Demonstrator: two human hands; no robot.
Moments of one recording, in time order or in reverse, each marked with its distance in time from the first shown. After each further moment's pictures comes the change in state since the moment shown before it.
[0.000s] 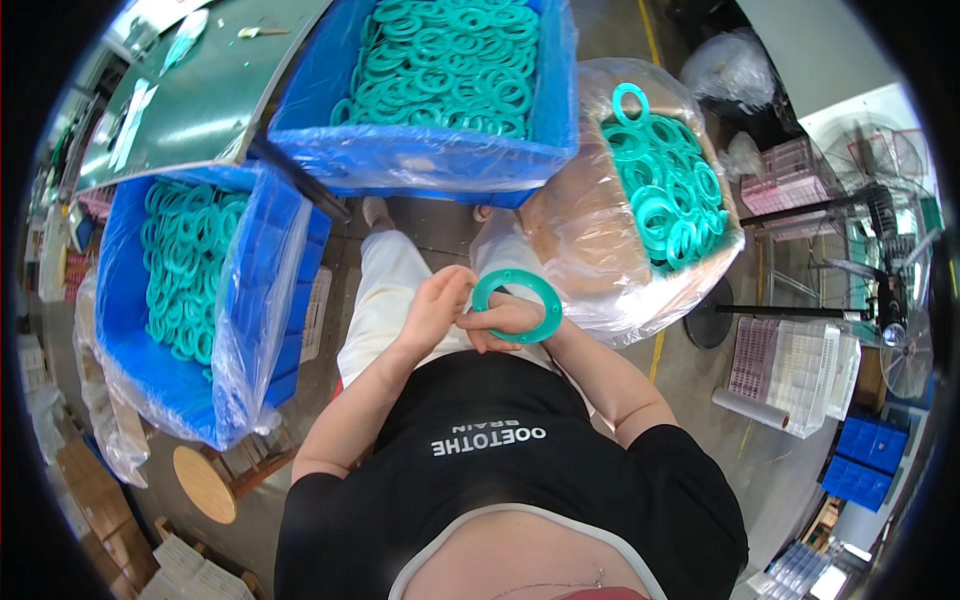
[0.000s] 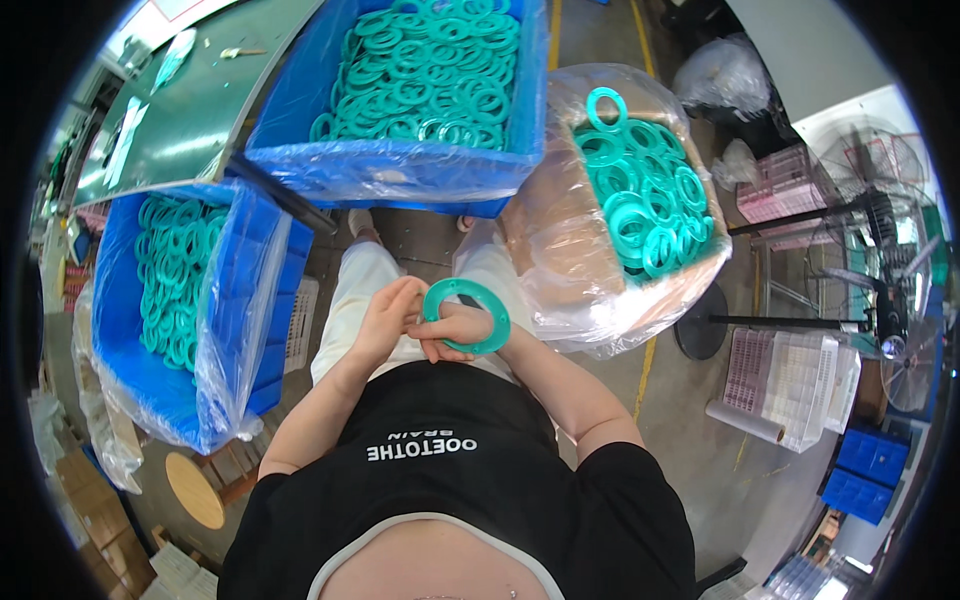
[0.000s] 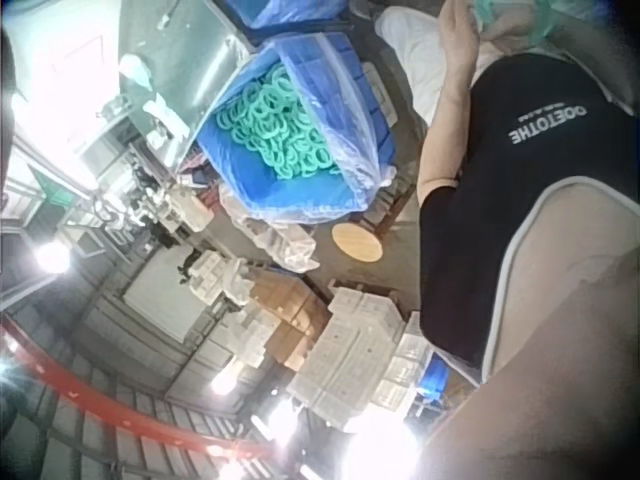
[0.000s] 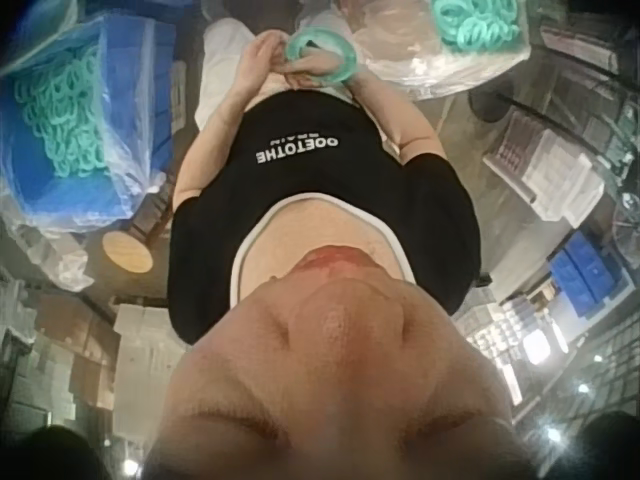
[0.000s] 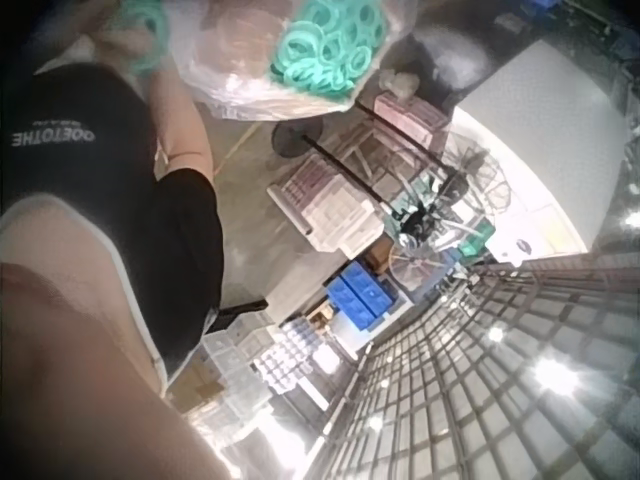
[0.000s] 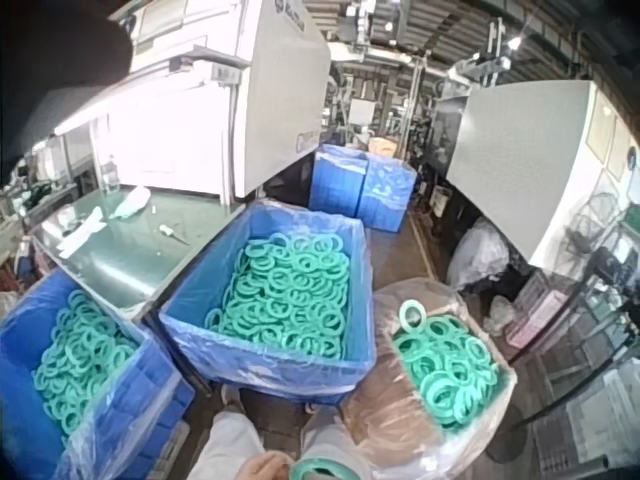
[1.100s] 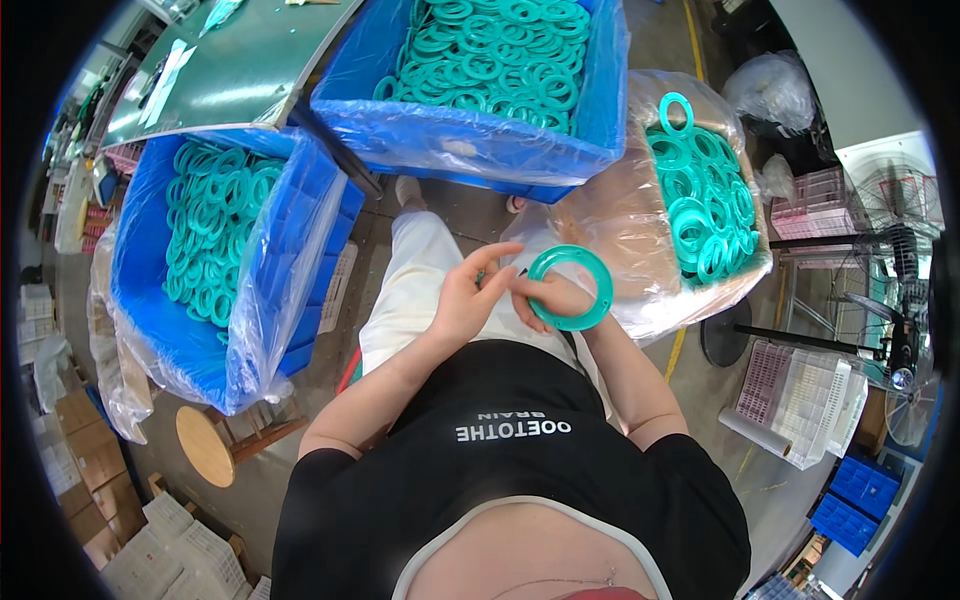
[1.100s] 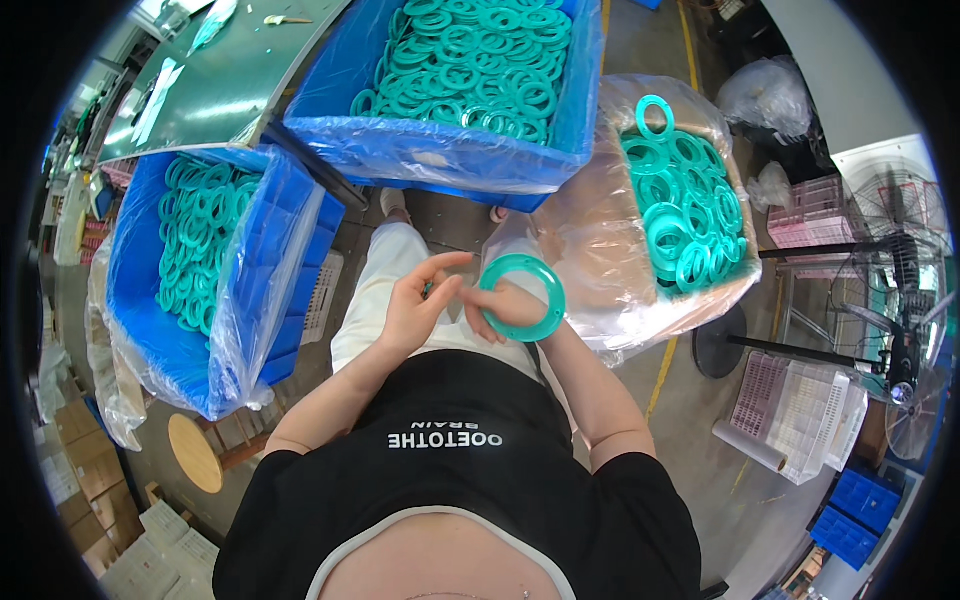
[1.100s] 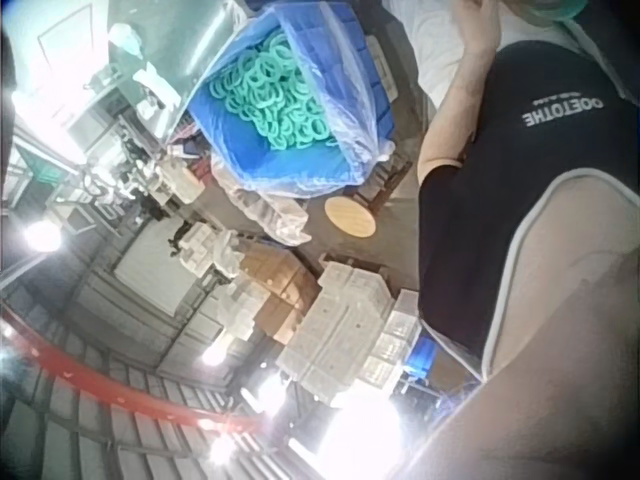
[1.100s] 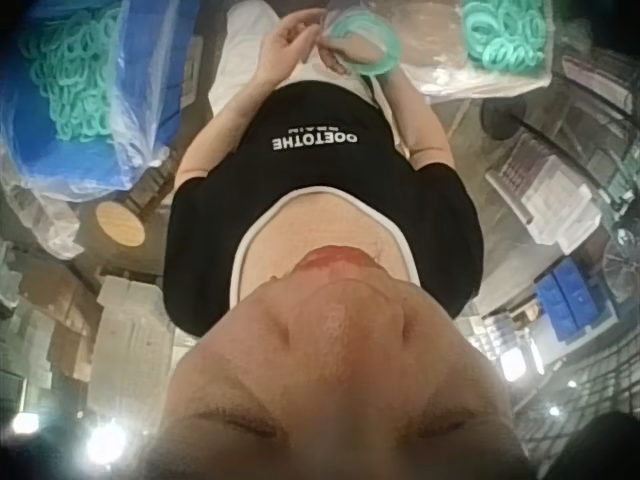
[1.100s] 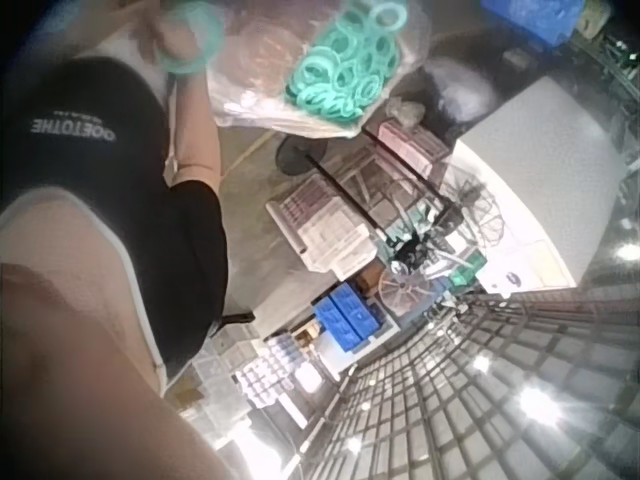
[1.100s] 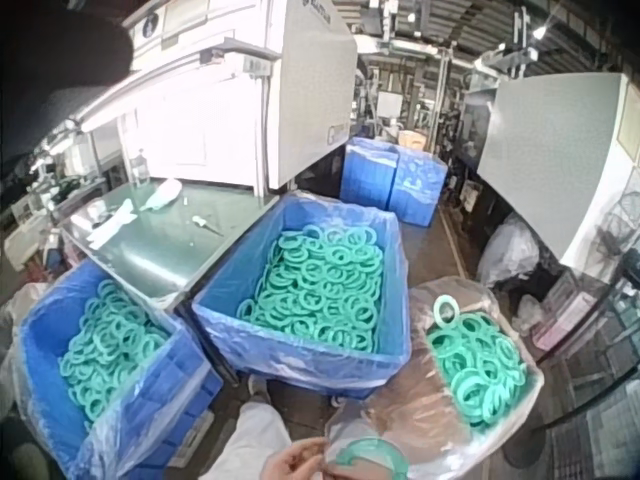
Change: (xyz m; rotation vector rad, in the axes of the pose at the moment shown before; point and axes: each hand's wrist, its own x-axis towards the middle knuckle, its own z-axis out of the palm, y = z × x) left_hand -0.009 0.019 0.019 0.371 0.183 0.317; right_hand -0.010 -0.008 -0.011 0.065 0.262 -0.172
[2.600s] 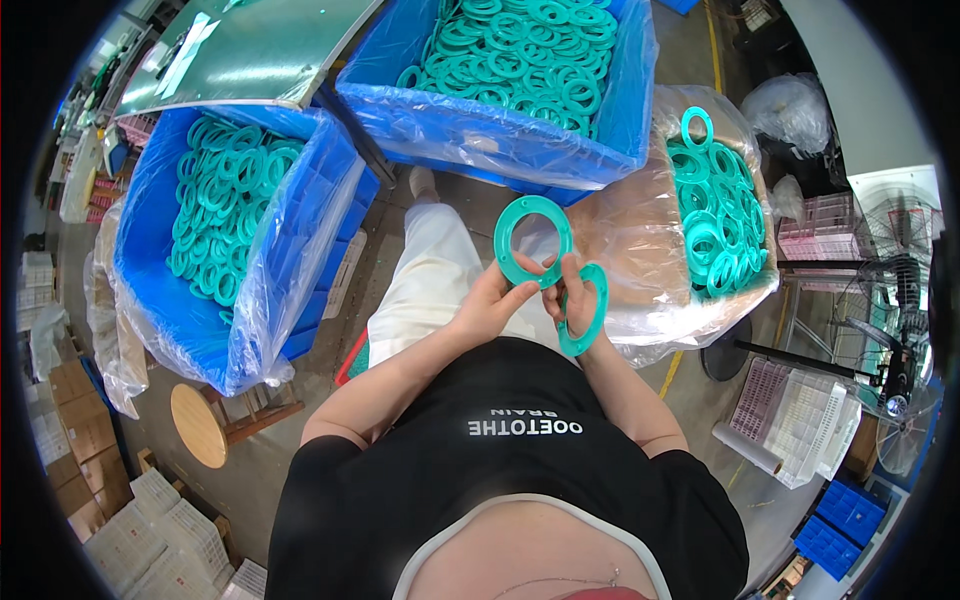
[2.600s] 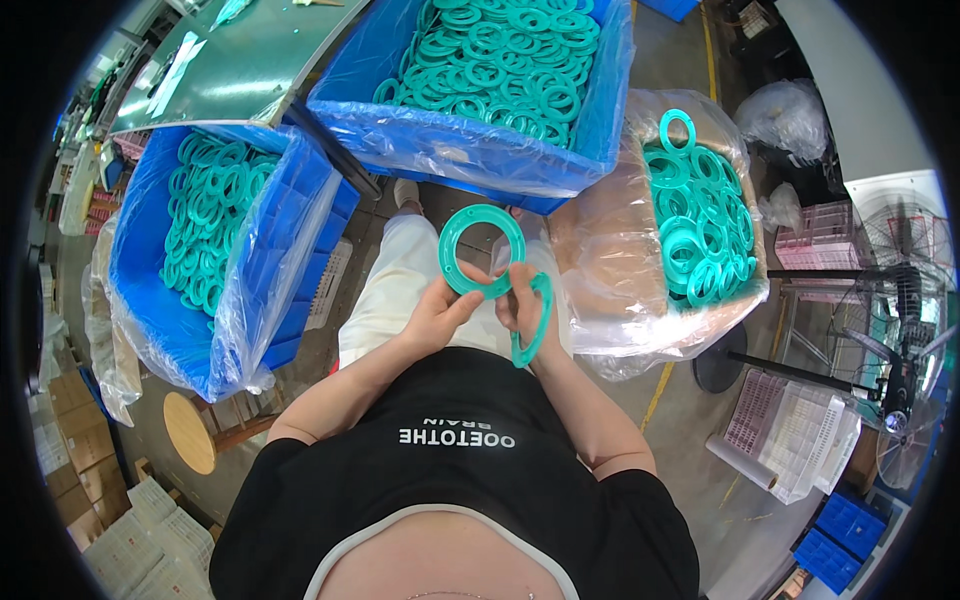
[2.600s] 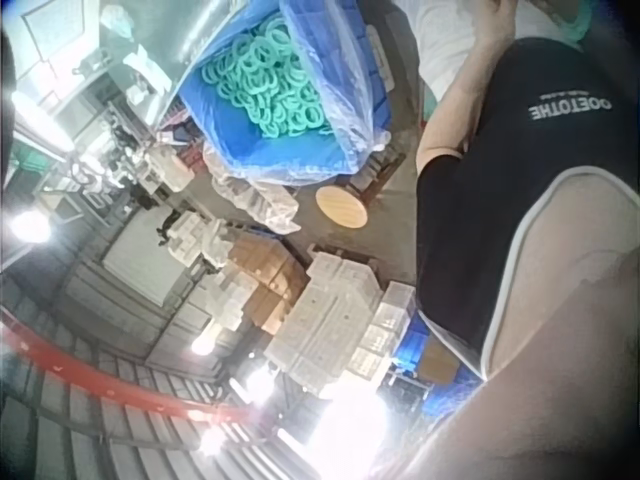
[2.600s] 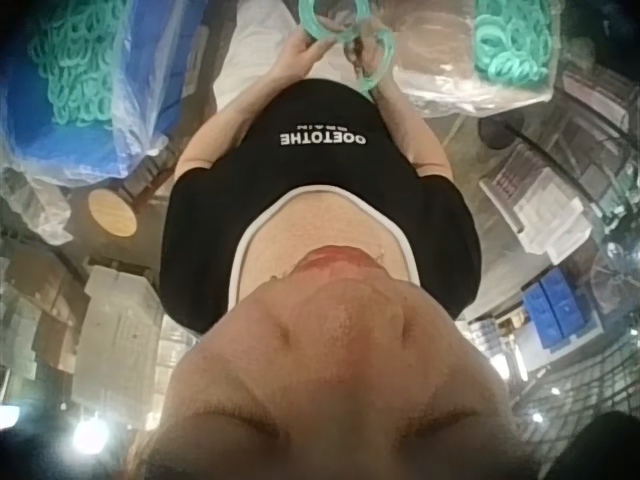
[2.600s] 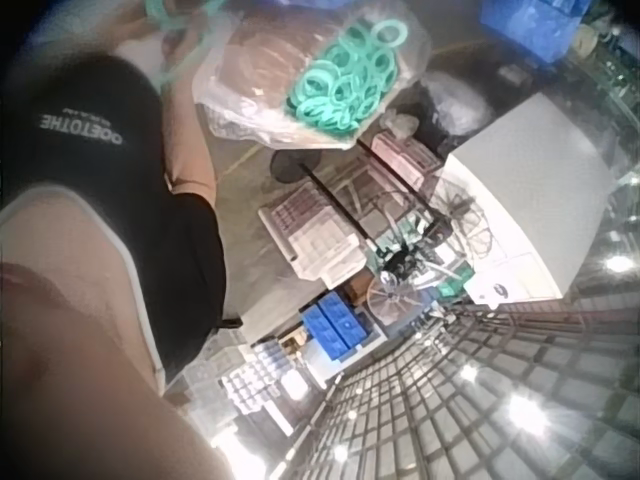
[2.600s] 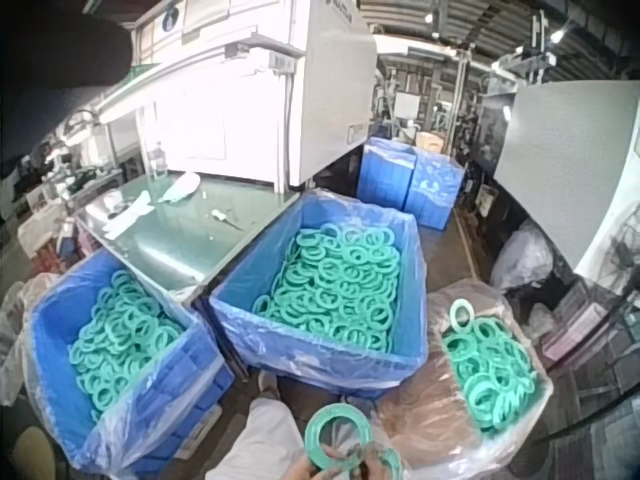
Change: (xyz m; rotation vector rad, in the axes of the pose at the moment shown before) left_hand -0.012 -0.014 -0.001 -0.405 -0.215 0.016; right_hand -0.009 0.013 0.036 0.468 0.554 -0.255
